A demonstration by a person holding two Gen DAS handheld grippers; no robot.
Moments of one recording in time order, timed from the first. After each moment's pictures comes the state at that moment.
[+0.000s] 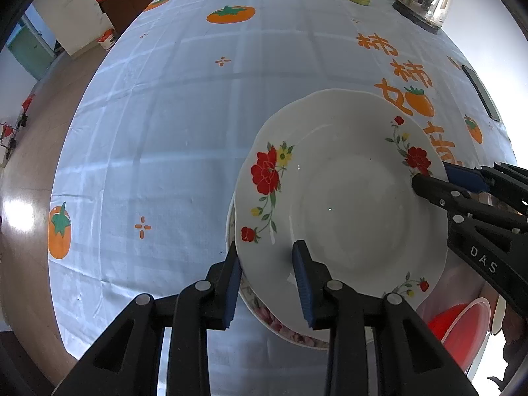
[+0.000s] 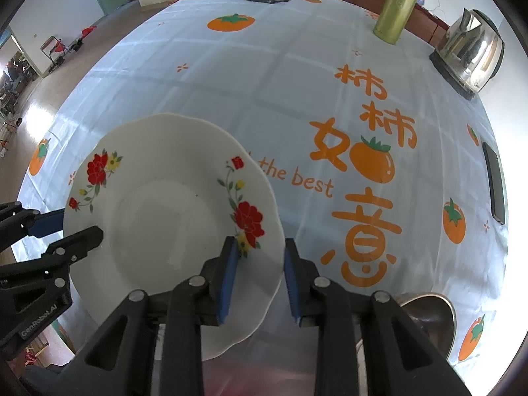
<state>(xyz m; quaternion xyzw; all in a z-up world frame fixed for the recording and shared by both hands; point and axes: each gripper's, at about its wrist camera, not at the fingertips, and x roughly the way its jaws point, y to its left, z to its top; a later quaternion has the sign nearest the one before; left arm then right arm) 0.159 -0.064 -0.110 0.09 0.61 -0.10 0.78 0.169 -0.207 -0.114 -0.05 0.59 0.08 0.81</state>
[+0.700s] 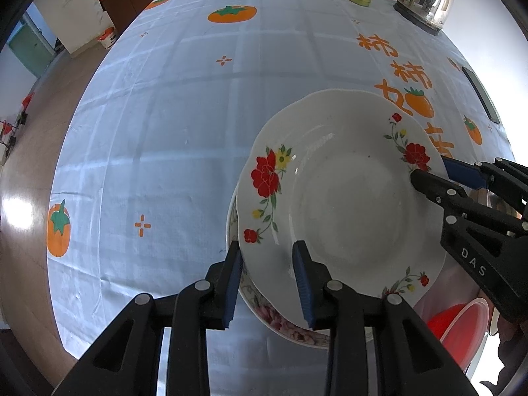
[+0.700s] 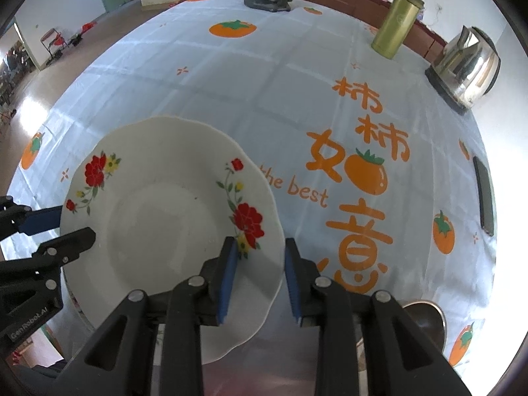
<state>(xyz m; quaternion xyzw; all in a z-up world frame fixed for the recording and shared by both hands) 0.159 -0.062 -0.109 0.08 0.61 -0.10 0.78 0.166 -0.198 -0.111 -0.09 0.57 0.06 0.82</state>
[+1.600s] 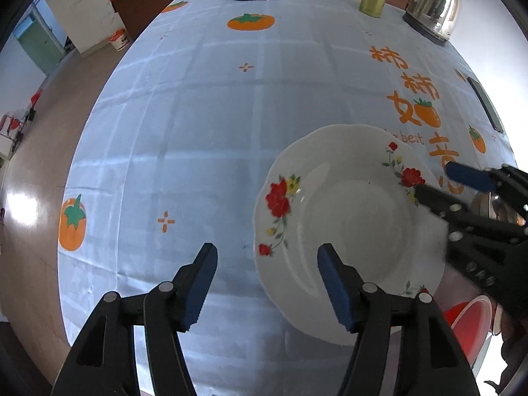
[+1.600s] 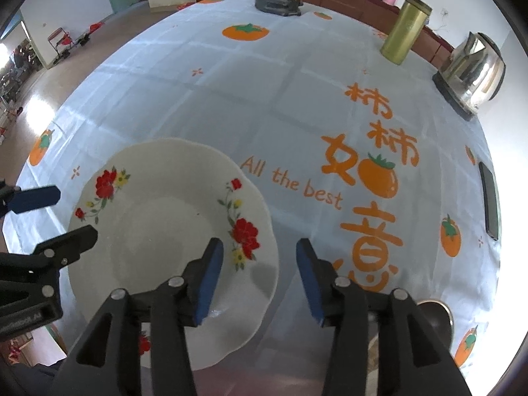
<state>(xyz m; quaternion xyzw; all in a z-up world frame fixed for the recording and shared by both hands) 0.152 -0.041 -0.096 0.07 0.59 -0.08 0.80 0.161 -0.192 -0.106 -0.08 0.56 0.08 0.82</state>
